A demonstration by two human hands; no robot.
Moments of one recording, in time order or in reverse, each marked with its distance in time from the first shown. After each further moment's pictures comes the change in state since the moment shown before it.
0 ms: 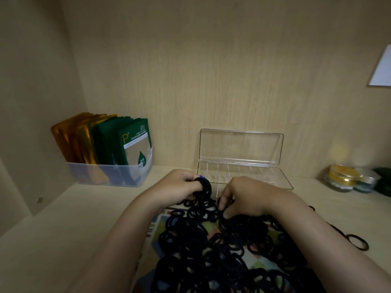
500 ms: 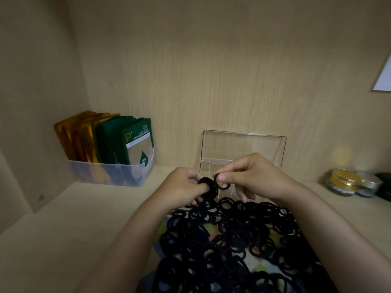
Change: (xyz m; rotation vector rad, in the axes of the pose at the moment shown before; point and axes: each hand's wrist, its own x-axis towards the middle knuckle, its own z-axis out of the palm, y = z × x) left_hand 0.003 0.001 0.011 -0.050 0.112 0.054; right_hand -0.015 -0.009 -0.025 0.783 0.211 -0.167
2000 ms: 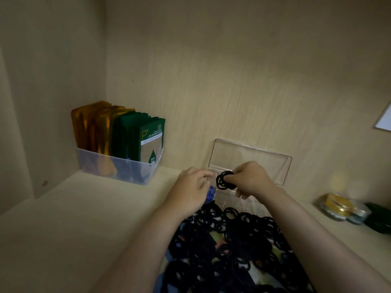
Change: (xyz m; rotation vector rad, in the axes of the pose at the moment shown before) left_hand 0.013 -0.030 0.000 0.153 0.214 0.282; right_hand 0.060 0.000 0.021 -0.411 0.354 0.373
